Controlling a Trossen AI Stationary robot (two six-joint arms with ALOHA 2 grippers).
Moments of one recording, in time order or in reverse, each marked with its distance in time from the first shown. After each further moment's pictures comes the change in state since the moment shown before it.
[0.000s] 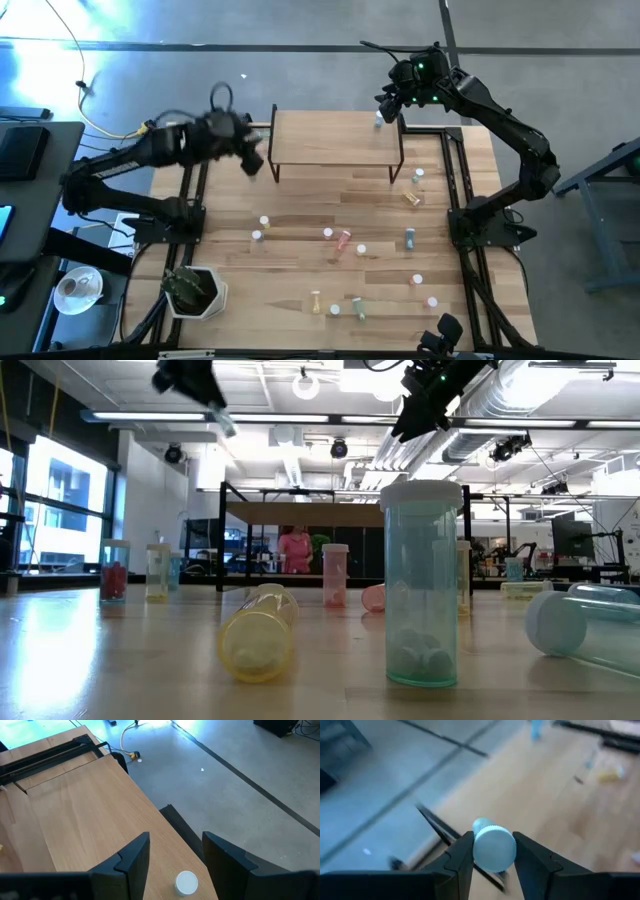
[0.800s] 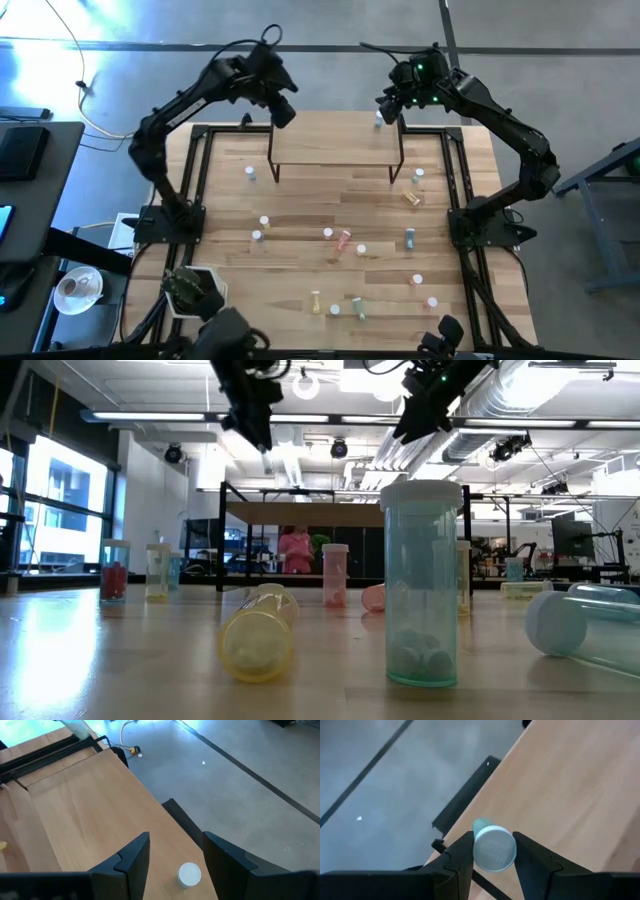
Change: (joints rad) left arm 0.391 0.662 0.655 -0.308 0.361 0.233; right arm 0.000 0.000 0.000 -0.033 0.000 0.026
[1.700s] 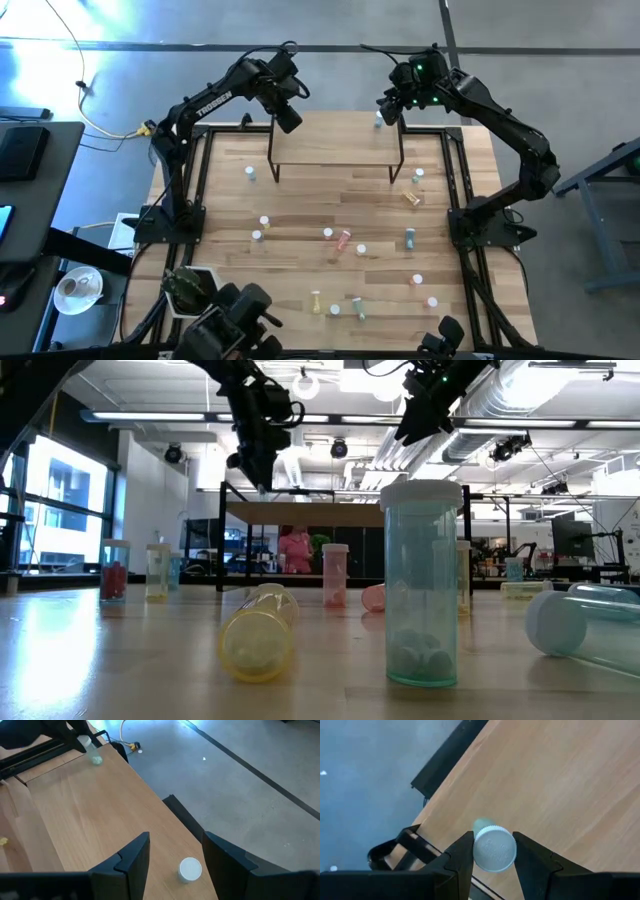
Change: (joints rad) left arm 0.043 0.199 0.050 -0.112 0.076 -0.019; right arm 0.000 0.000 0.000 -0.019 0.000 0.000
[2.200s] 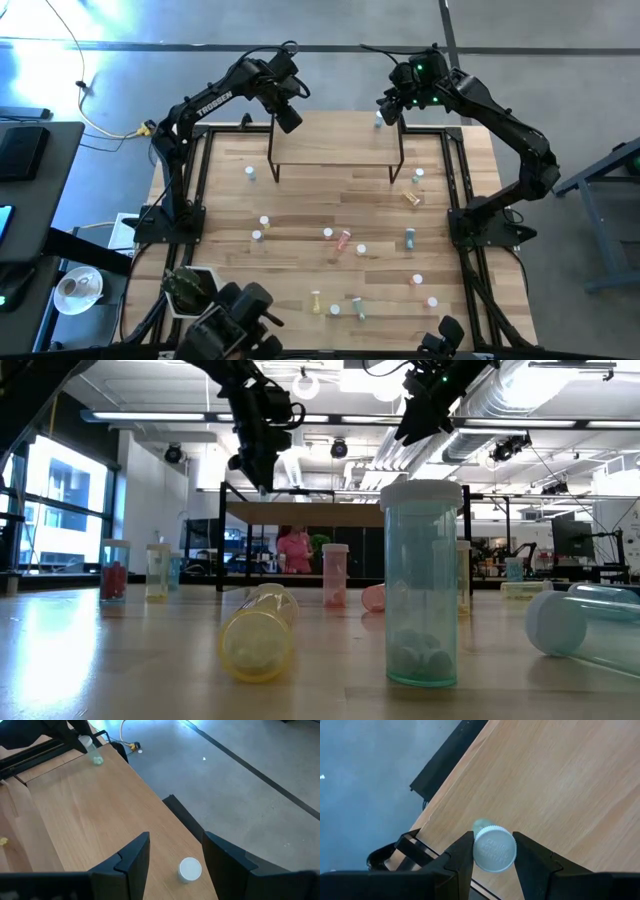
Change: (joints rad) left arm 0.002 0.006 0.001 0.003 0.007 0.021; right arm 0.000 0.000 0.000 0.000 0.000 0.000
